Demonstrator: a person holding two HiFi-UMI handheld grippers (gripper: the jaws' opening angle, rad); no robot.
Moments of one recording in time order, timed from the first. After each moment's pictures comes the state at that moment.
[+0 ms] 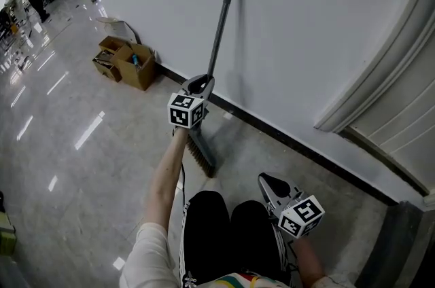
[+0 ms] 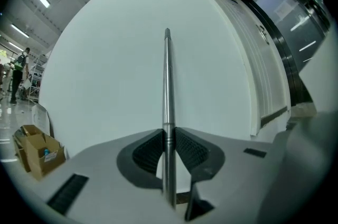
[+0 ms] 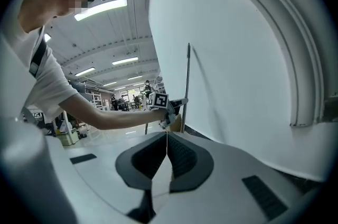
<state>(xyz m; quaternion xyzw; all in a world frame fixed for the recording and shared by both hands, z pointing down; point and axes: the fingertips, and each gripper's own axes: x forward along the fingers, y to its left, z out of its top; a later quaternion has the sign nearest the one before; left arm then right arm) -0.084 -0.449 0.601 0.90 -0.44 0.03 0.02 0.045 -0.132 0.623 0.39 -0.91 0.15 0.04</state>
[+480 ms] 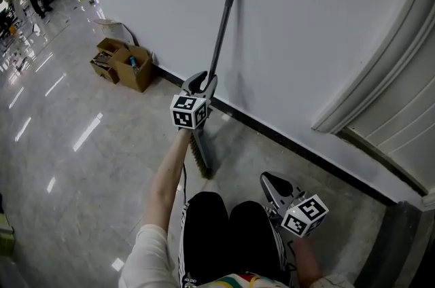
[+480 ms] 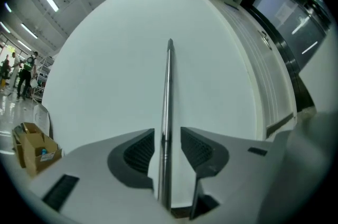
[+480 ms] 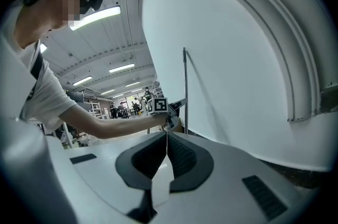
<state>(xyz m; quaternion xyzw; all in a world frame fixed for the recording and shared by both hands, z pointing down) -0.074 -0.453 0.585 0.89 -0.46 -0.02 0.01 0.057 -0.136 0.612 0.40 -0.90 0.18 0.00</state>
